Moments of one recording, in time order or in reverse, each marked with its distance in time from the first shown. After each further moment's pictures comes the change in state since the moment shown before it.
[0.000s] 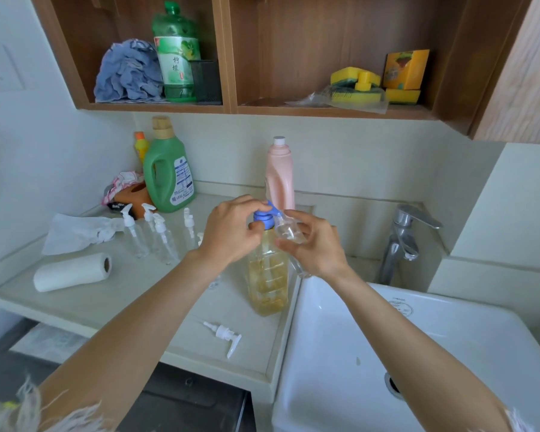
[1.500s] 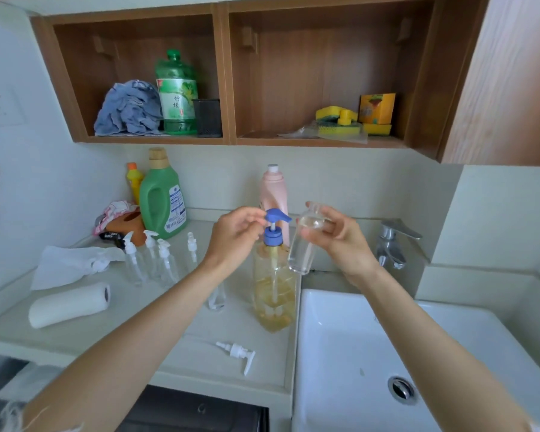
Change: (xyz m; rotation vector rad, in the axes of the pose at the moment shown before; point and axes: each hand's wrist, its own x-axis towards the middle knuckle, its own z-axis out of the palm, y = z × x) left_hand -0.006 0.009 -0.043 -0.671 -0.091 -0.337; right_hand -0.022 -0.045 -0.029 0.573 0.017 -0.092
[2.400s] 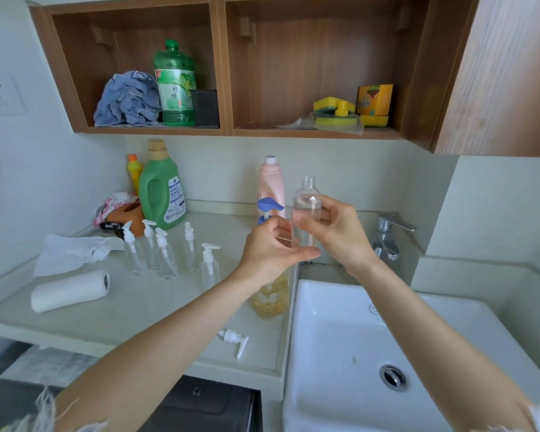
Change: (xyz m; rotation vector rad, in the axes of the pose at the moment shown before) left_hand -0.035 0.008 0.060 -0.071 -0.102 -0.141; right_hand -0.017 -0.020 0.000 -0.107 -0.053 -0.123
